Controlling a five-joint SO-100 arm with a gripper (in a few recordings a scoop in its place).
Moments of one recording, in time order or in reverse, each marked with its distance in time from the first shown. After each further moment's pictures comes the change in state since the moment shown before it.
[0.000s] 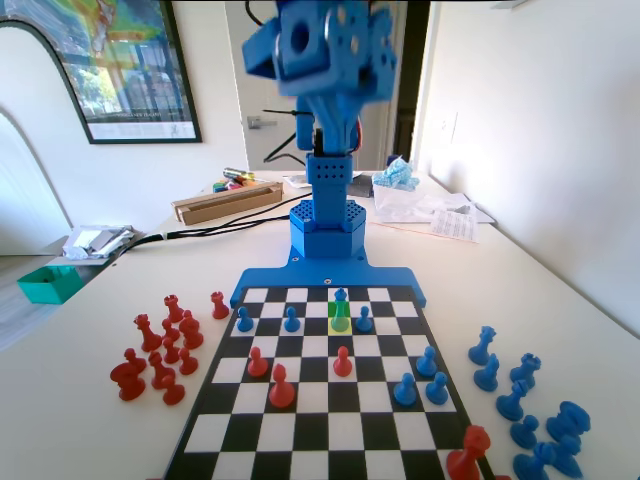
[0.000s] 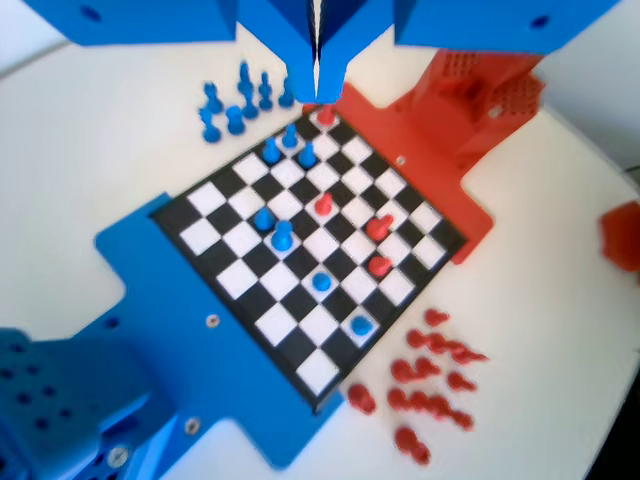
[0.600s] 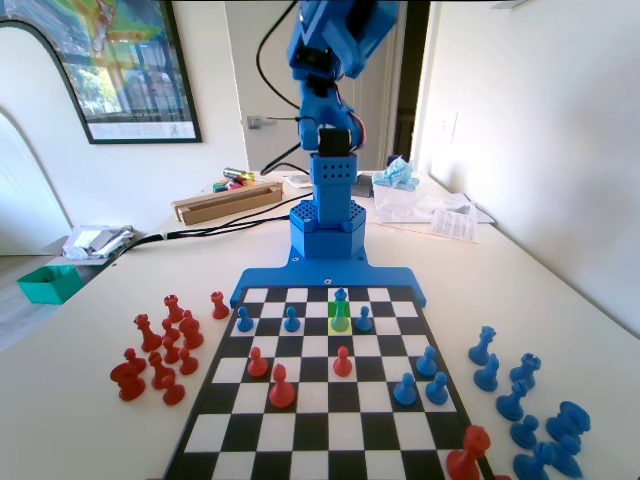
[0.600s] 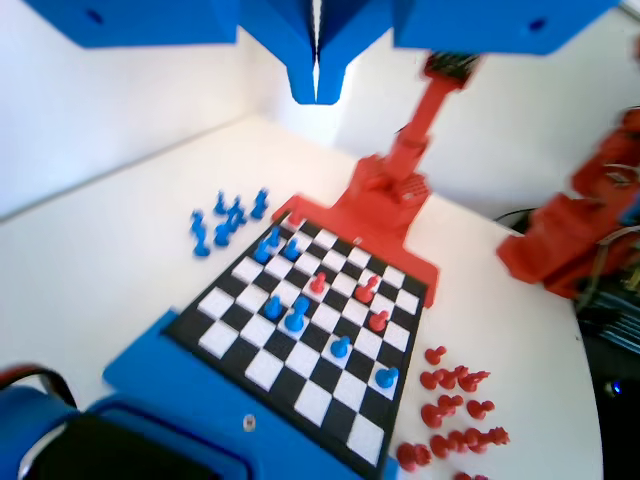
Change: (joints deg) arm -8.3 33.6 2.2 7.6 22.3
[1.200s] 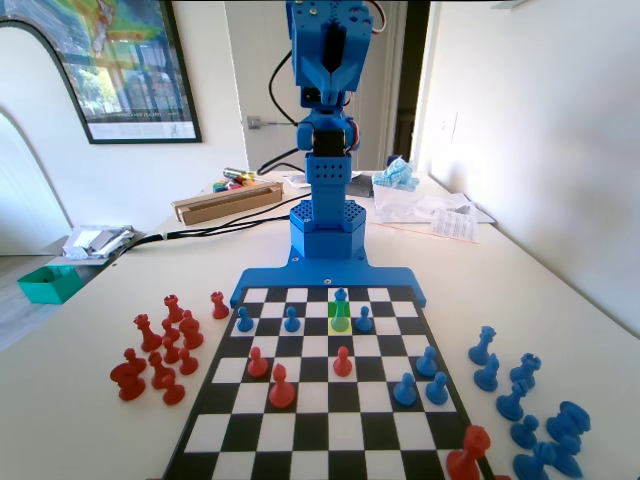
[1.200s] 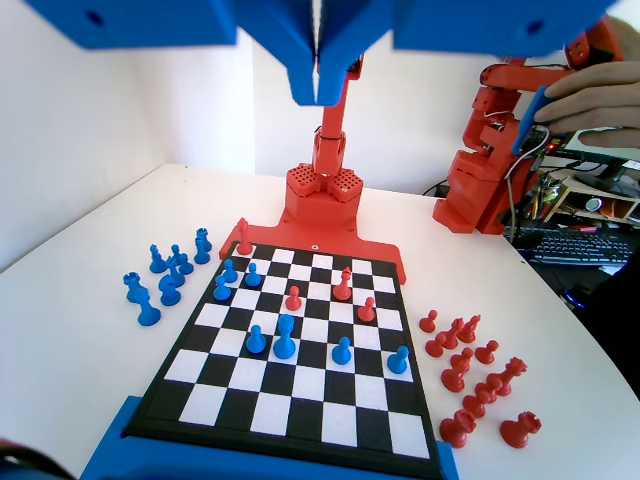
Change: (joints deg) arm 9.1 21.0 20.1 -10.6 16.0
